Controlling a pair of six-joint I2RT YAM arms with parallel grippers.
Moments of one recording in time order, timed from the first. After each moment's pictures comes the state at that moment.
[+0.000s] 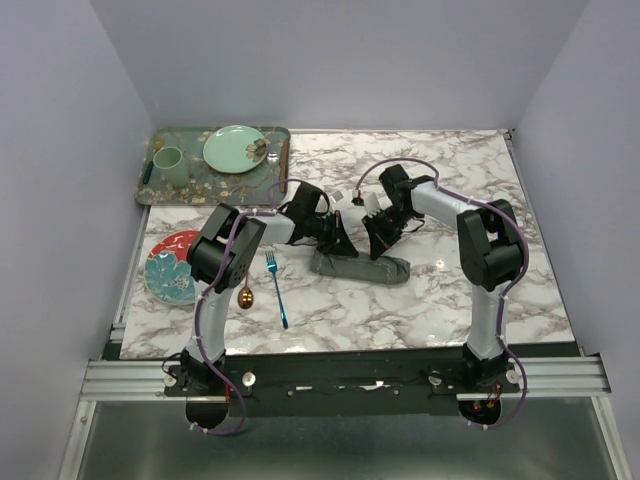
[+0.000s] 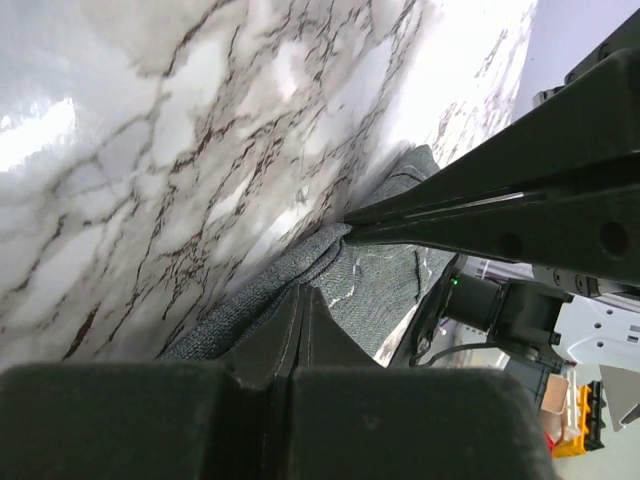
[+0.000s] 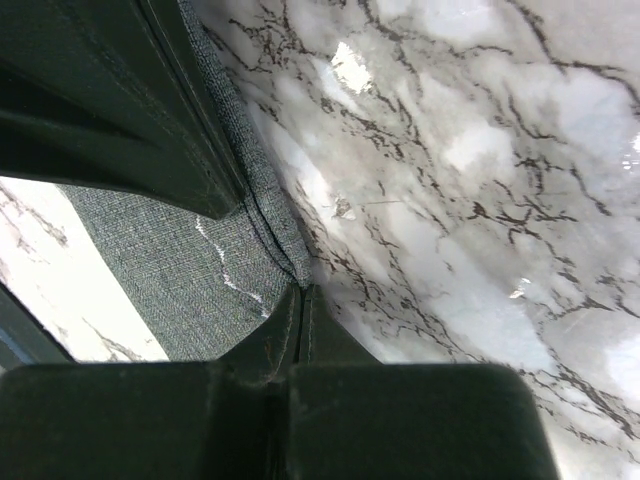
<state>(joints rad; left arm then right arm) -0.52 2.12 1.21 0.10 0.80 -0.76 0.39 2.05 1.44 -0.80 -0.51 -0.37</state>
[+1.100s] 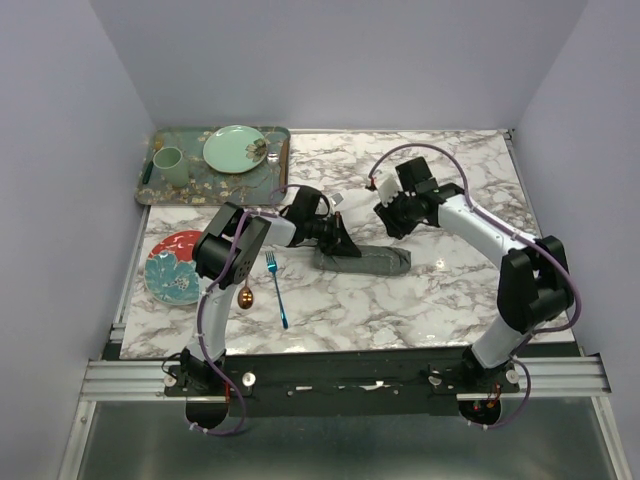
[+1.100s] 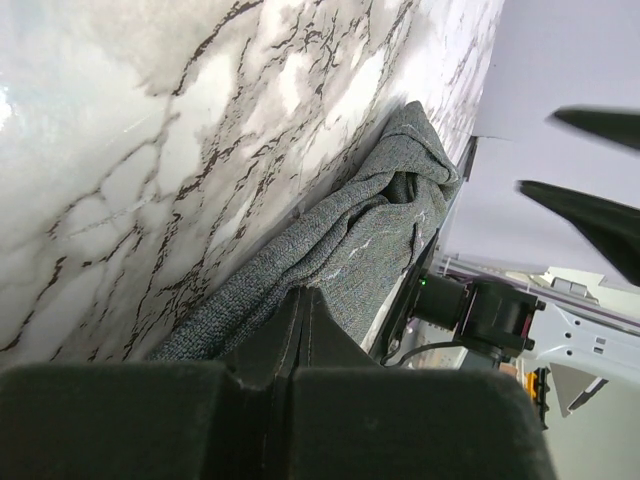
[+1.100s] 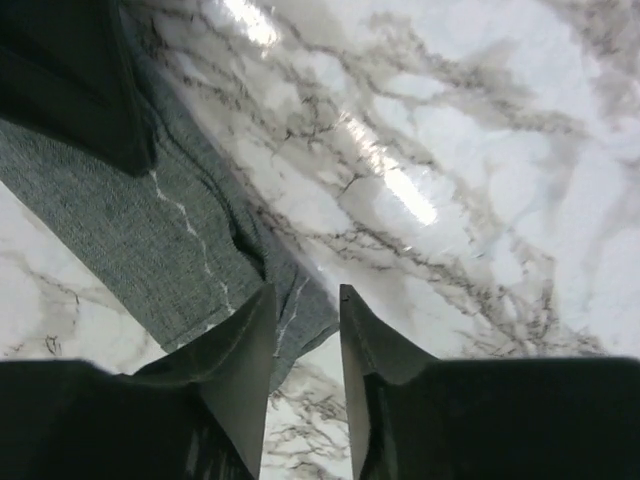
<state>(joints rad) -0.52 2.17 1.20 0.23 0.85 -0.88 0.41 1.67 1.26 -0.59 -0.16 -0.42</state>
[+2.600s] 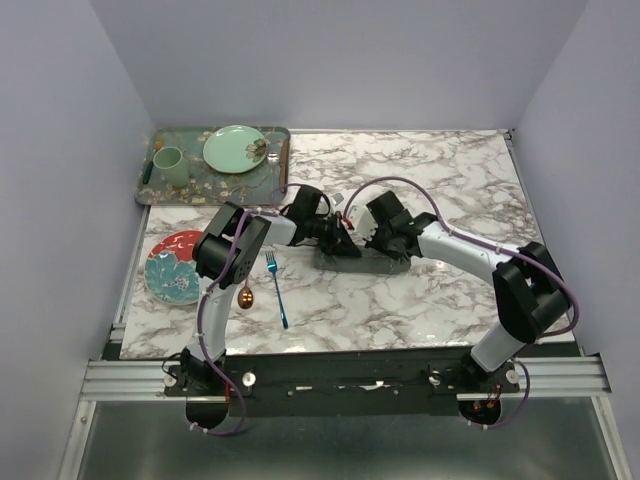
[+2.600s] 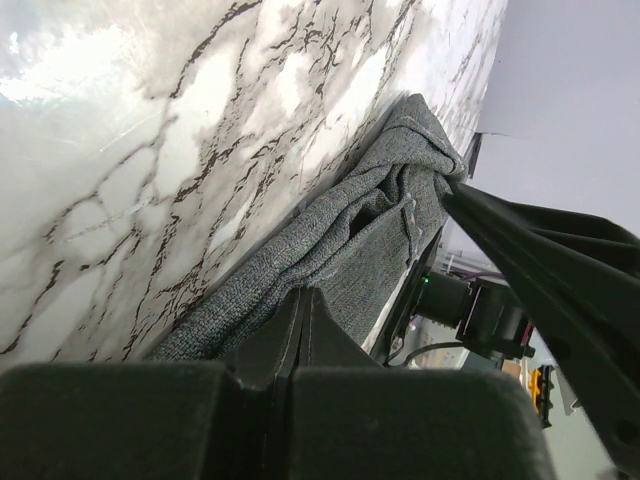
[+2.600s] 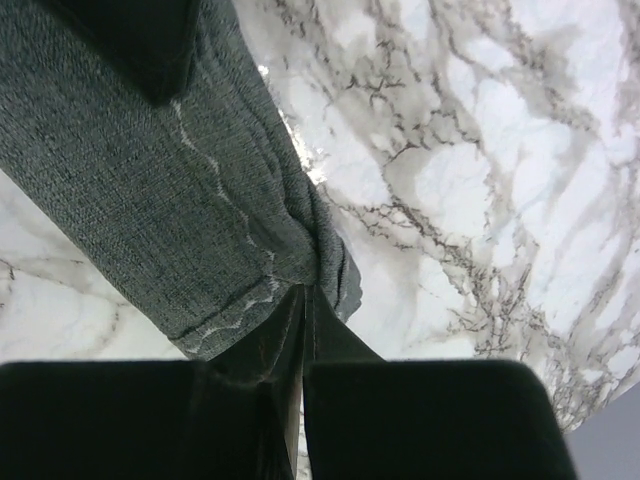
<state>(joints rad) -0.51 2.18 1.22 0.20 0.86 -0.86 0.63 1.63 1.06 -0.49 0.17 -0.56</state>
